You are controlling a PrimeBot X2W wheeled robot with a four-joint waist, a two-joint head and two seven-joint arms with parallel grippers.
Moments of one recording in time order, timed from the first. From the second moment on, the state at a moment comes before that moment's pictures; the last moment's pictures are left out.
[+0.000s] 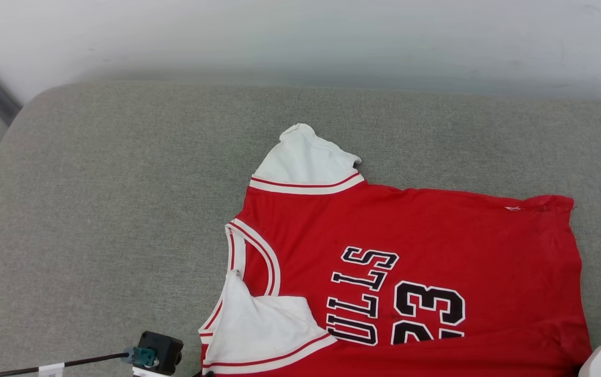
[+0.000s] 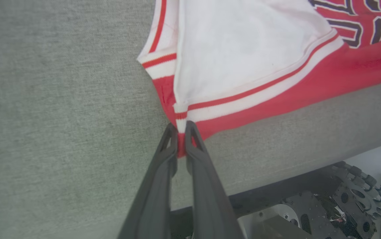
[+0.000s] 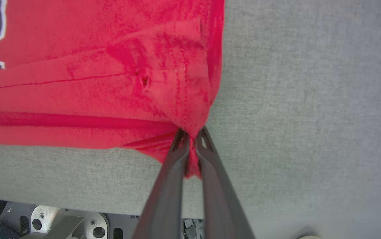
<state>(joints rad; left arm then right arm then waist) -0.06 0.71 -0.79 -0.11 -0.88 0.32 0.26 0.15 -0.25 -0.19 -0.06 0.22 0.13 0.87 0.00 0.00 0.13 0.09</state>
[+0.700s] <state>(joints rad) -0.15 0.60 -0.67 0.00 -0.72 0.29 -0.22 0.03 -0.24 -0.21 -0.08 0.27 0.13 0.53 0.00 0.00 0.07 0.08</state>
